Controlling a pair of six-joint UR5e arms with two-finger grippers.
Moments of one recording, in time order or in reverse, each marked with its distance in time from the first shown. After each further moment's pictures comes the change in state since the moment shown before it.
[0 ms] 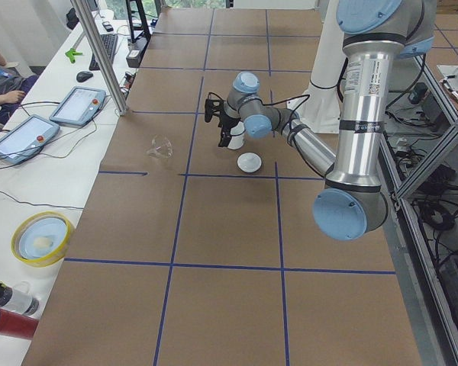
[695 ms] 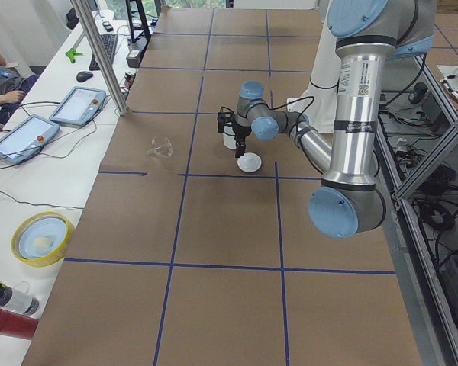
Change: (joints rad) left arm 0.211 -0.013 0.070 0.059 0.041 -0.049; right arm 0.000 0.000 0.000 0.000 0.000 0.000
